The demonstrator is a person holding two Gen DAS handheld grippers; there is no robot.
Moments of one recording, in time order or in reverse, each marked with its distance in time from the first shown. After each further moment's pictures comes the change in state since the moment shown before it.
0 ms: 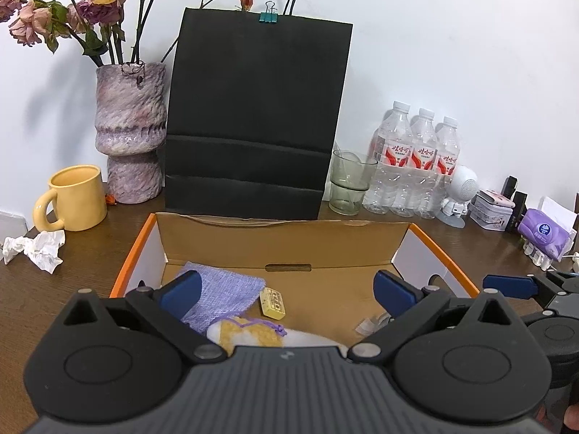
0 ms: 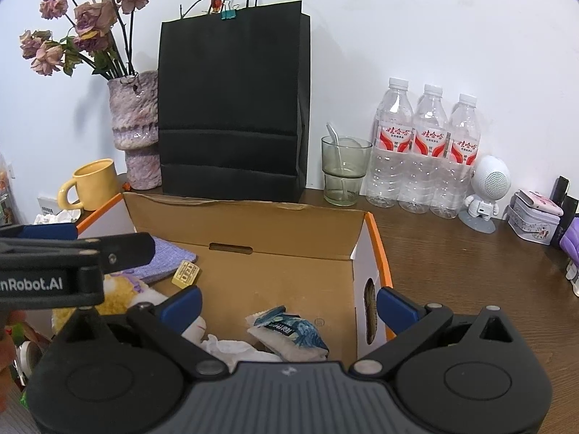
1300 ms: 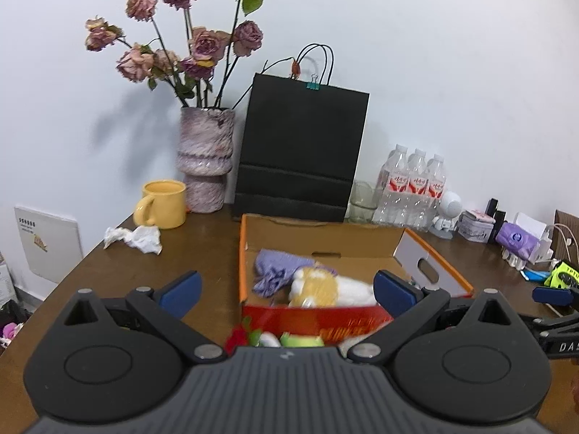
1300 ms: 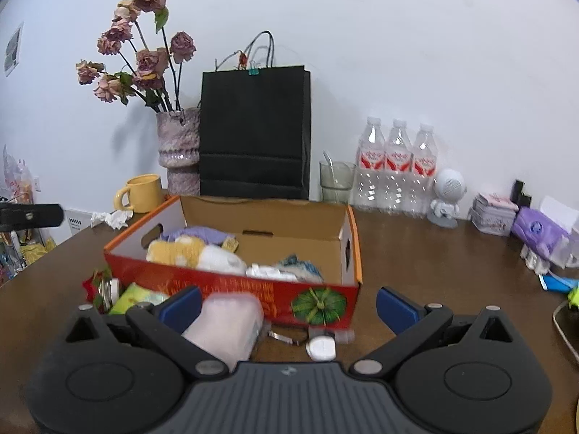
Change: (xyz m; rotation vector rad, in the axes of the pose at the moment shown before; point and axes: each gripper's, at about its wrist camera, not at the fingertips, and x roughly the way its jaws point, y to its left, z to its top) left arm -0.187 0.063 -0.048 -0.035 -0.102 0.032; right arm -0.166 0.006 -0.082 0.009 -0.113 0.012
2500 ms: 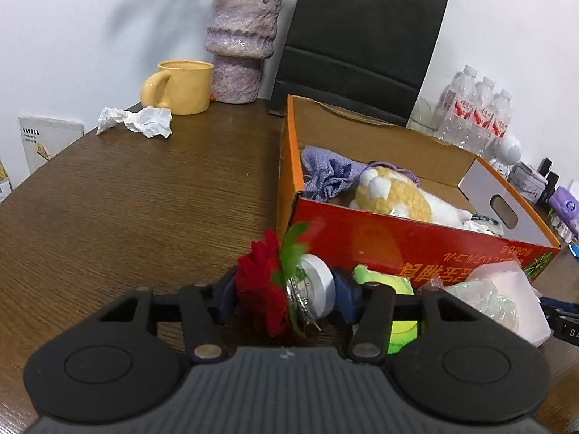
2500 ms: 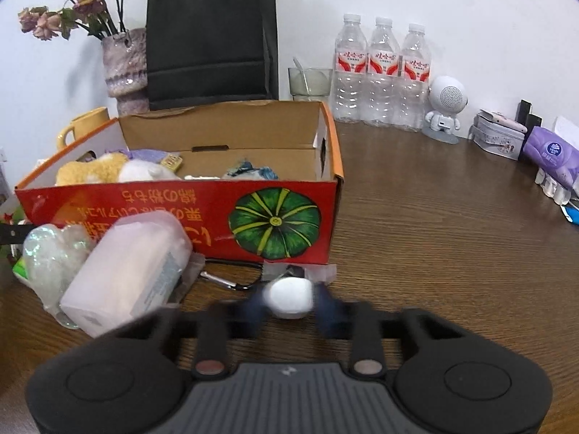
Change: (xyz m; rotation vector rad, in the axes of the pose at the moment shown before) left arm 0.117 0.043 -0.058 -0.127 0.249 0.058; right arm 0.111 -0.029 -0.044 0.058 0.204 -0.049
